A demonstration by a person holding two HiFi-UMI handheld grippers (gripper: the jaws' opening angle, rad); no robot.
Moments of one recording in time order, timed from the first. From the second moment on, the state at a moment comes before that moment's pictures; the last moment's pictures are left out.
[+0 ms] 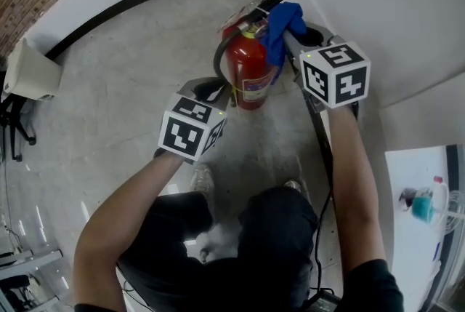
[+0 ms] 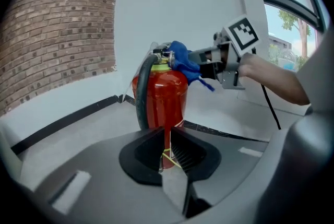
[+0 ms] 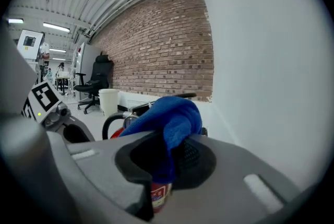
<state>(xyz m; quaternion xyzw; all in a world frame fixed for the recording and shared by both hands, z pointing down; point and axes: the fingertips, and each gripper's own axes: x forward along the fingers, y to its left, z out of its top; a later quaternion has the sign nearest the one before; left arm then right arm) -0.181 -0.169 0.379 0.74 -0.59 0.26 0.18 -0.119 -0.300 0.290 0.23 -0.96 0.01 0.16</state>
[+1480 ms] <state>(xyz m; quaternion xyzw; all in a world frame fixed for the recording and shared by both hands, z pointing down) -0.148 -0.159 0.467 0.72 -0.57 0.28 0.27 -0.094 -0.292 0.594 0.26 -0.89 0.22 0.29</state>
